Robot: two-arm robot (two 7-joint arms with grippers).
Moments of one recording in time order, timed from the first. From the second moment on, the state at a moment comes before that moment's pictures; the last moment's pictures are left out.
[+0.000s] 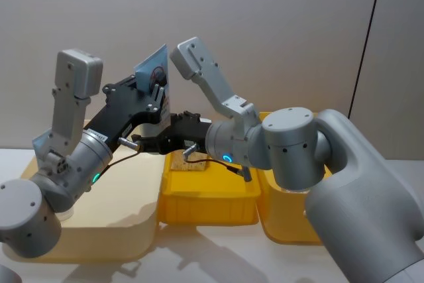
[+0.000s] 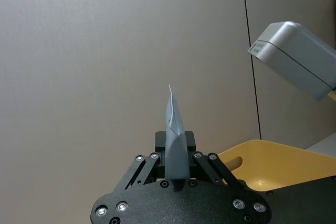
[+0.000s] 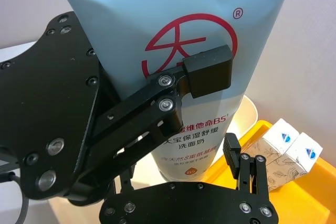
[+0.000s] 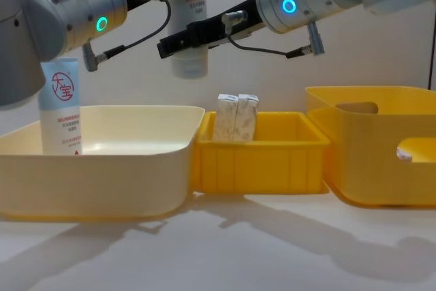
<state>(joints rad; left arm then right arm) -0.60 0.13 0.29 -1.32 -0.24 -0.11 -0.30 0.89 0.03 -0.51 -1.10 0.15 0.55 0.45</state>
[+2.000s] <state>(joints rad) -0.60 0.13 0.29 -1.32 -0.24 -0.11 -0.30 0.90 0.03 -0.50 -1.08 0.15 0.54 0.42</state>
